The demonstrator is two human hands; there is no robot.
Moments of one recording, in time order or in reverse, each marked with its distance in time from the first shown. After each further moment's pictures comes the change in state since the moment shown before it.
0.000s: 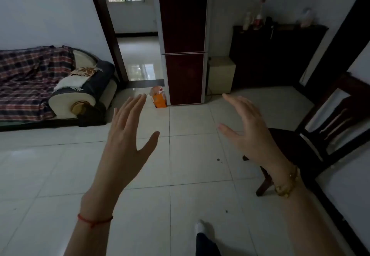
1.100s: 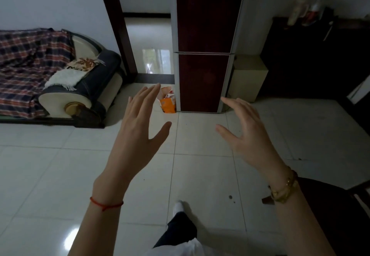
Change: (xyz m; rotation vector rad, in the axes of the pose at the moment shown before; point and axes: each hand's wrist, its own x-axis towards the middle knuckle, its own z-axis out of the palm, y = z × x) left_hand 0.356 -0.186 0.206 -0.028 -0.031 -0.141; right_hand 0.386 0.214 0.137 0.080 -0.152 0.046
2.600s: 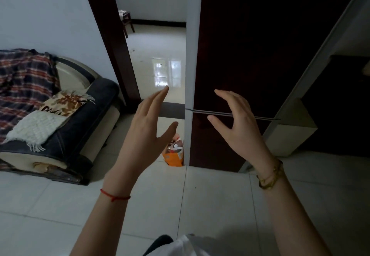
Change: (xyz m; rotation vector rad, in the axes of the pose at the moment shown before) left_hand 0.607 -0.337 0.173 0.029 0.009 -0.113; right_hand 0.710 0.188 0.162 0.022 0.017 -0.123
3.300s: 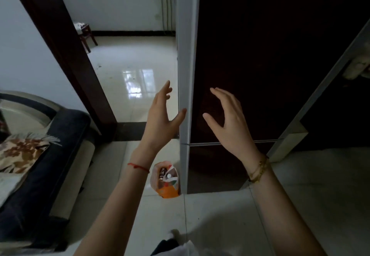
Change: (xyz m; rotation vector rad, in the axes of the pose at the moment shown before) left_hand 0.255 -0.123 0.089 -0.378 -0.068 0.009; right_hand 0.200 0.055 0.082 -0.086 0.186 0.116
